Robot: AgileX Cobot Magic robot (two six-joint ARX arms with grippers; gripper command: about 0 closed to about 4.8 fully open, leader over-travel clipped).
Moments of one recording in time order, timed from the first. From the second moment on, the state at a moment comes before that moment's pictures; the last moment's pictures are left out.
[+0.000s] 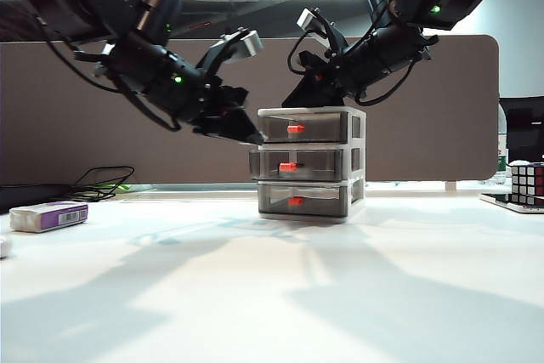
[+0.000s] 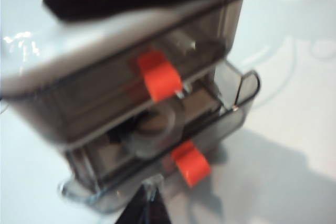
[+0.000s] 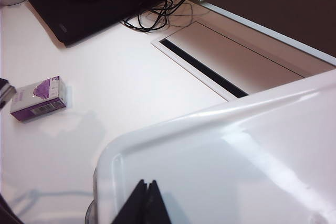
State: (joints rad) left arm -0.41 1.86 1.21 0.16 0.46 0.35; right arm 0.28 2.06 1.62 -0.05 -0.60 -0.17
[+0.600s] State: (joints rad) left arm -0.40 1.93 1.32 0.02 0.62 0.38; right arm 0.28 2.06 1.62 -0.05 -0.60 -0.17
